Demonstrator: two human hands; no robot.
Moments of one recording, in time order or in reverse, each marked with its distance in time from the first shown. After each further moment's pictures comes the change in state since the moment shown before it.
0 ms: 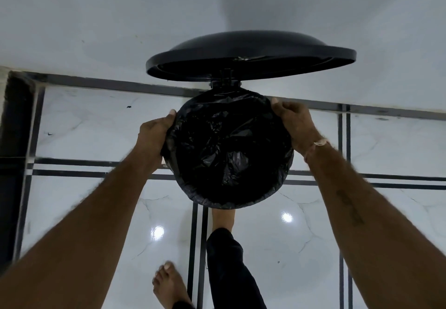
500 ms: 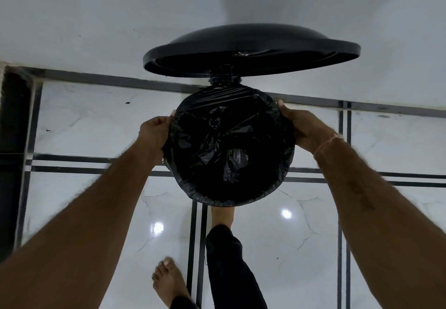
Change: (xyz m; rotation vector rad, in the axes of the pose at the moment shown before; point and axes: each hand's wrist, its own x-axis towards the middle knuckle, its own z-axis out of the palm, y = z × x) left_hand 0.007 -0.004 0.007 0.004 0.077 -0.078; right_hand 0.012 0.005 -0.023 0.200 -0.149 0.371
